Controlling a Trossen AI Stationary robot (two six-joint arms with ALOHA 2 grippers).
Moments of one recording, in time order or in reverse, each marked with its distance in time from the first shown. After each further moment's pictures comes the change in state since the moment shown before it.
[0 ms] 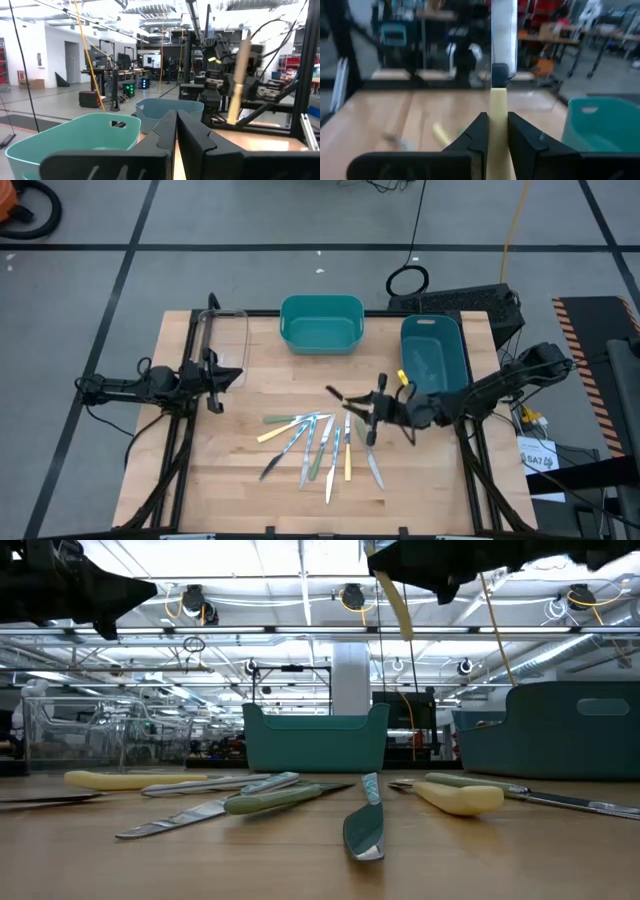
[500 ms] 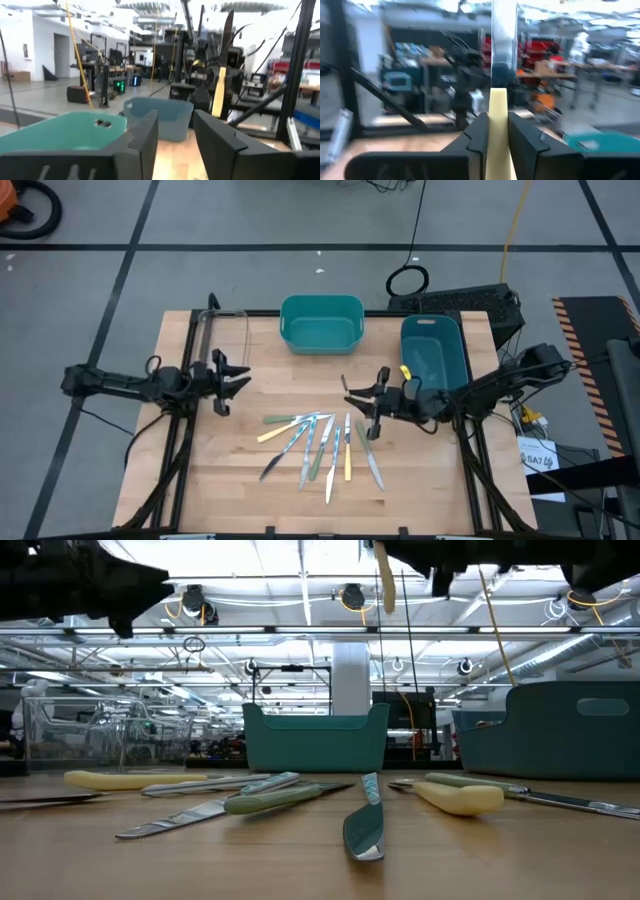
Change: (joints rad) left arm -0.018 0.325 0.001 0.325 0.034 -0.055; right arm -0.050 0.037 -0.068 0.361 -0.079 -0.059
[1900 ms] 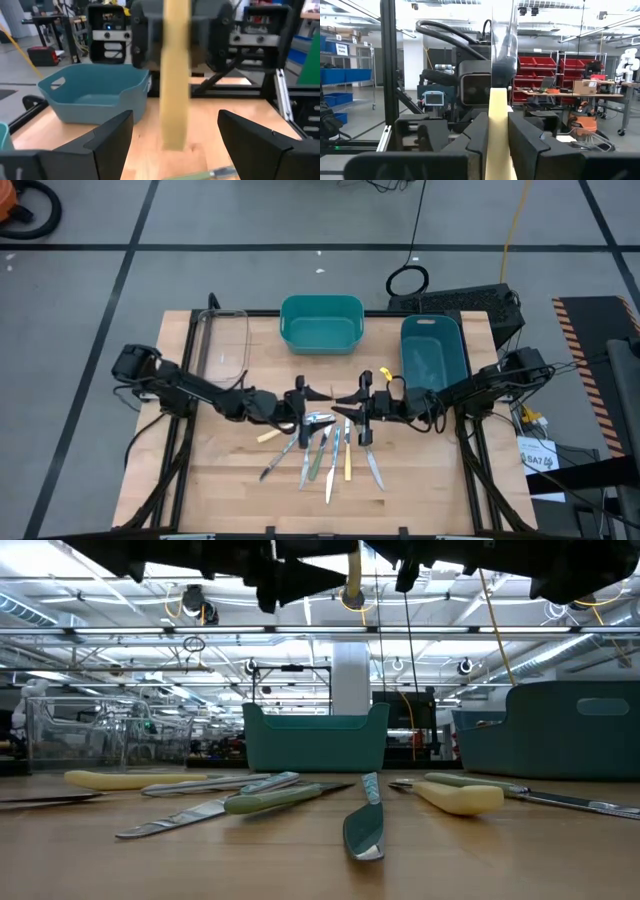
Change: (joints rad) left arm -0.130 1.266 0.757 0.183 -0.021 0.004; right arm -0.046 0.166 0.080 0.164 -0.214 0.014
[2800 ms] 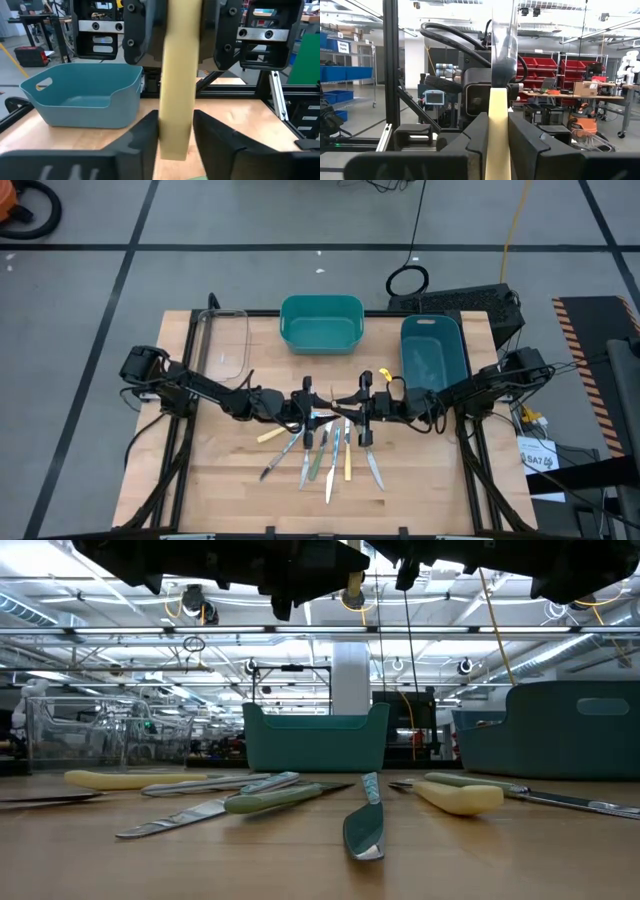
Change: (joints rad) left arm 0.021 0.060 0.029 0.041 0.076 0.001; right arm 0.001 0.000 0.000 0.000 0.000 -0.015
